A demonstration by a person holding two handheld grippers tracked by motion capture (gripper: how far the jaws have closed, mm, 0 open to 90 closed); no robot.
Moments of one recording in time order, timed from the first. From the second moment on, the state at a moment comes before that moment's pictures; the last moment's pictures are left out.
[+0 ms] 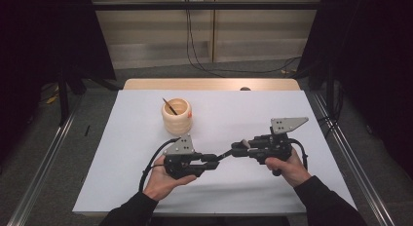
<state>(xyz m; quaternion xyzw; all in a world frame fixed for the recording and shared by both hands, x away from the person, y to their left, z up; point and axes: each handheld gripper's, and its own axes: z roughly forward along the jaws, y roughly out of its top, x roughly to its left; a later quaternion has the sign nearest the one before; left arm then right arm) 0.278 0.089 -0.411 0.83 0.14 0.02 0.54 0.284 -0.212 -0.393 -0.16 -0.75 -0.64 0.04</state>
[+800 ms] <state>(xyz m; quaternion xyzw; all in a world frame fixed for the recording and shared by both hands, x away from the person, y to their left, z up) 0.279 0.093 -0.408 0.80 0.18 0.05 0.56 0.286 -0.215 -0.380 -0.18 -0.77 -0.61 0.03</state>
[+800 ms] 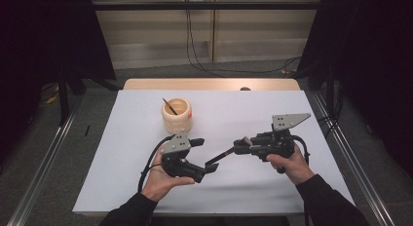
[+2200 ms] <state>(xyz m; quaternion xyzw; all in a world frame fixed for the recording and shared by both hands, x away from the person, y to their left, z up) 0.282 0.078 -0.414 0.82 0.17 0.05 0.55 0.312 -0.178 -0.369 -0.18 -0.87 -0.45 0.05</state>
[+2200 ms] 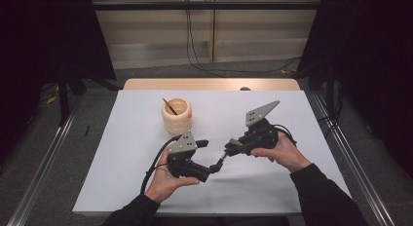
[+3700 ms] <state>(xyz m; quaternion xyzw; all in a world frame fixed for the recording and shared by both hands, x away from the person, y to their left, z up) 0.289 0.067 -0.416 0.82 0.15 0.02 0.55 0.308 -0.173 -0.378 -0.19 -0.85 -0.48 0.04</state>
